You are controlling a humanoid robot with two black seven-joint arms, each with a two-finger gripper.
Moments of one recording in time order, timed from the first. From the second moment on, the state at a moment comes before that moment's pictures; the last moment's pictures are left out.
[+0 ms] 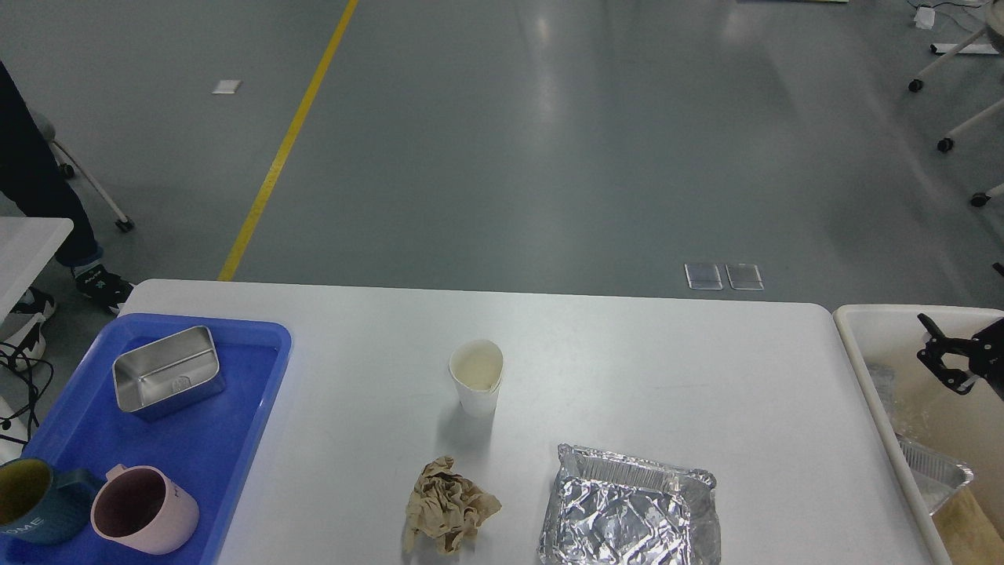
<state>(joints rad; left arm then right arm) -0.78 0.92 -0.98 -0.71 0.36 -0.93 -0.03 0.22 -0.60 1.47 0.81 -0.14 0.48 -0.02</state>
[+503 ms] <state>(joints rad) -0.71 0.38 -1.10 -0.64 -0.02 -0.60 -0.07 0.36 -0.52 1.47 0.82 -0.14 0.50 -0.02</state>
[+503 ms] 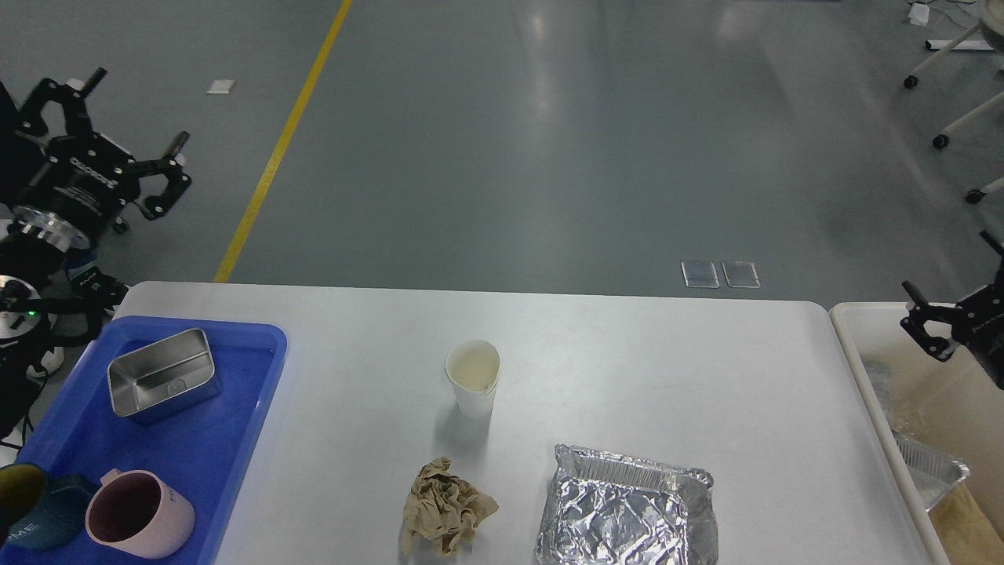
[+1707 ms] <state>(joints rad) -0.68 -0.04 -1.31 -0.55 -0.02 -0.58 -0.29 0.39 -0.27 1.53 0.82 -0.13 0.50 -0.01</state>
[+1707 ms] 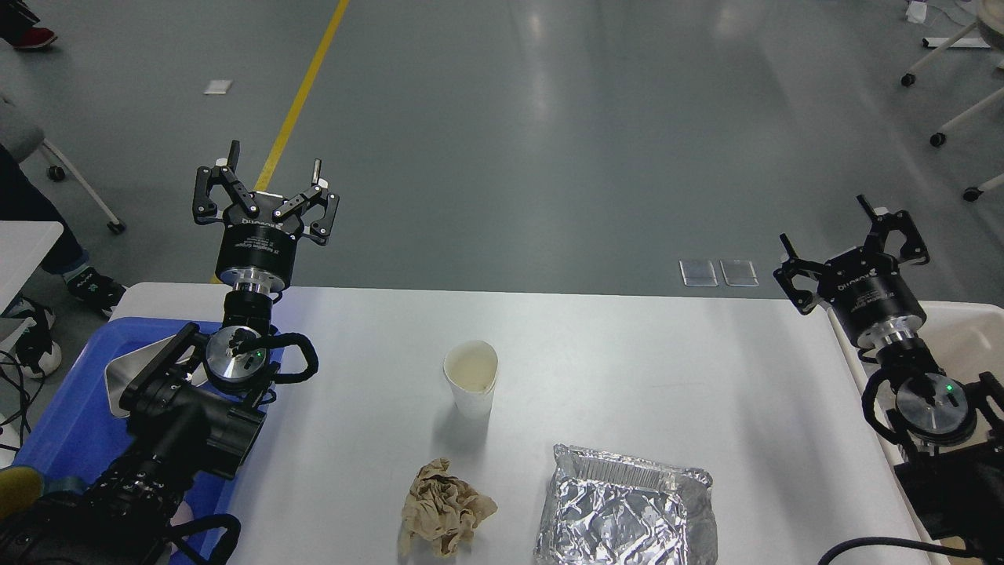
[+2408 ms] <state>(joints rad) -0.67 -0.03 -1.32 -0.53 -0.02 -0.59 -0.29 0.29 -0.63 1.35 0.84 -0.19 0.55 -0.02</state>
